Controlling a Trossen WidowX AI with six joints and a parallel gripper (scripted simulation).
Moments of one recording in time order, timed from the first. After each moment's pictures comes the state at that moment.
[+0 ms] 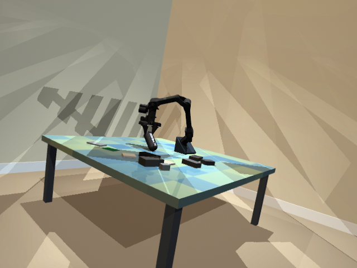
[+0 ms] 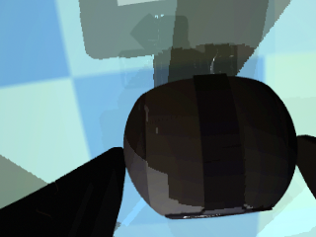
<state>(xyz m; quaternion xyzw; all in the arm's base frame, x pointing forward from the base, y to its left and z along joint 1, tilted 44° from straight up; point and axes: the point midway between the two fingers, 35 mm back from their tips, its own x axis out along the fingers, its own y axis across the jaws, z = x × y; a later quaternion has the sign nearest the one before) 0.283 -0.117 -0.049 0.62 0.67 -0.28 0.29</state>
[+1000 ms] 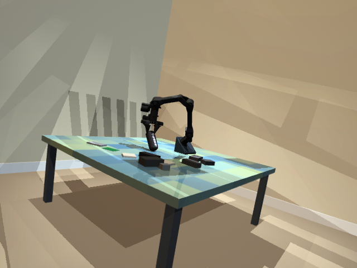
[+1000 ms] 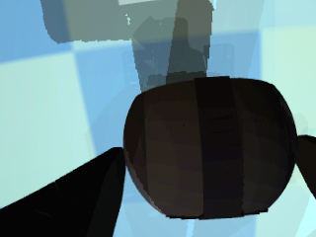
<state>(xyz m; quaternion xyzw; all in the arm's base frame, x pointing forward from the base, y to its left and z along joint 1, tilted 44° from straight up) 0.283 -0.109 -0.026 0.62 0.67 -0.28 0.29</state>
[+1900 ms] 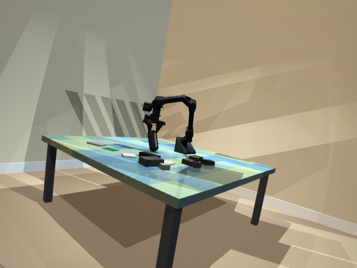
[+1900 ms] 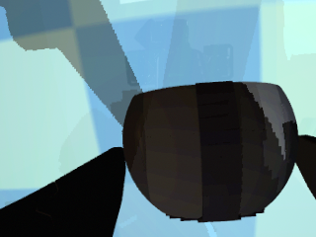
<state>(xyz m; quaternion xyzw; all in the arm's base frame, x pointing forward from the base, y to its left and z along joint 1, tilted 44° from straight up) 0.283 -0.097 -0.007 0.62 0.67 -0.28 0.29</state>
